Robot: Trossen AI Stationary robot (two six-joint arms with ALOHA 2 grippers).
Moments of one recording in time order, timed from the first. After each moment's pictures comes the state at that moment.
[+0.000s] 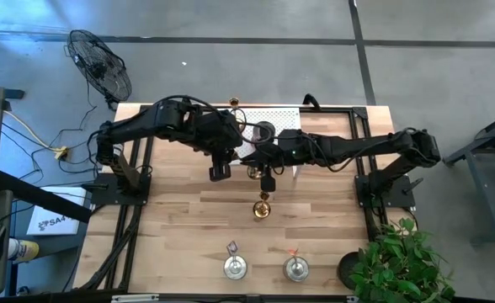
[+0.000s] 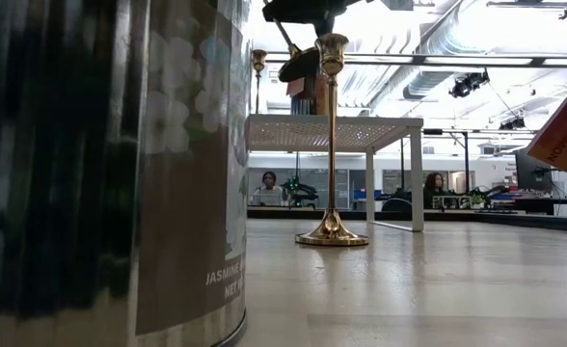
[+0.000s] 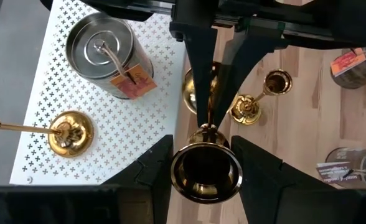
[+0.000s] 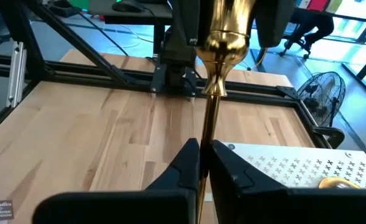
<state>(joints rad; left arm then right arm) -0.01 1.75 2.26 -1.47 -0.13 -0.11 -0.01 1.53 1.23 -0.05 0.01 -0.13</state>
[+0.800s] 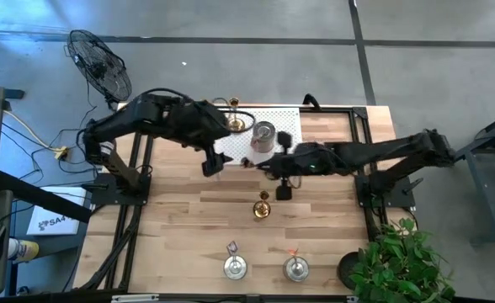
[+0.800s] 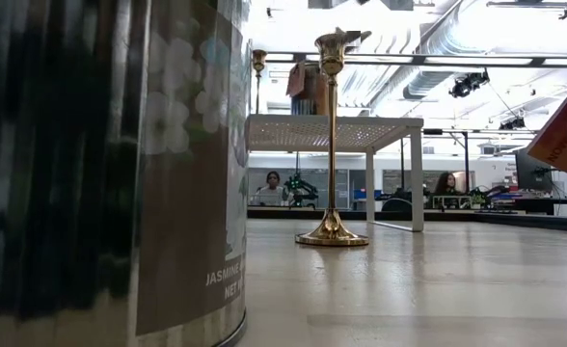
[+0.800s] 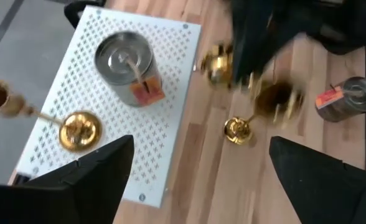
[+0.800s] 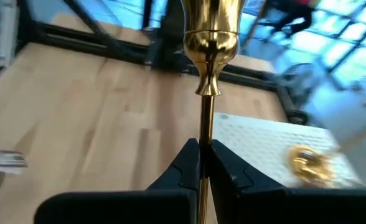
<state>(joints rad) -0.01 1.66 2.26 -1.45 -0.17 -0.21 0.12 1.38 1.23 -0.28 0.25 -0.16</state>
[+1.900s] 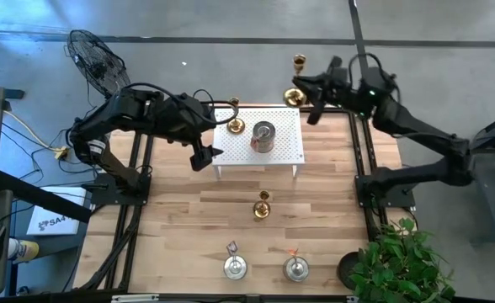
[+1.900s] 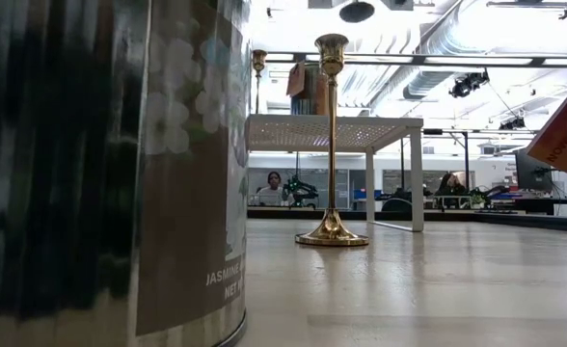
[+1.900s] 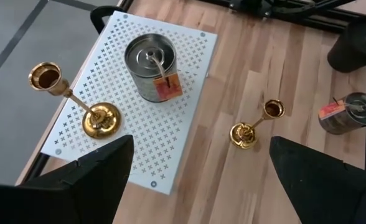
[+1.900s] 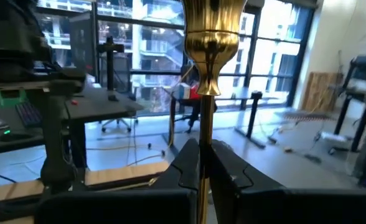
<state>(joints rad) -0.01 1.59 2.26 -1.48 -0.23 -0.27 -0.49 1.12 1.23 -0.01 -0.11 -0.06</state>
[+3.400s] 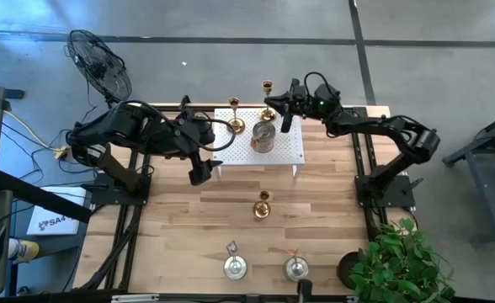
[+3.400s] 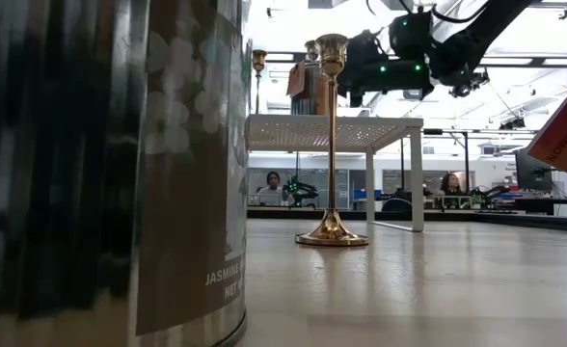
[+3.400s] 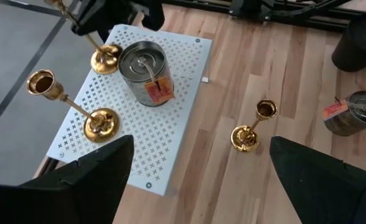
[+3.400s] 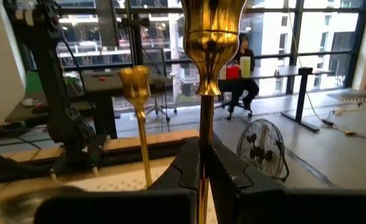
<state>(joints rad) -0.18 1.60 2.26 -1.48 -0.40 -0.35 -0.67 1.55 0.84 0.79 -0.46 0.06</state>
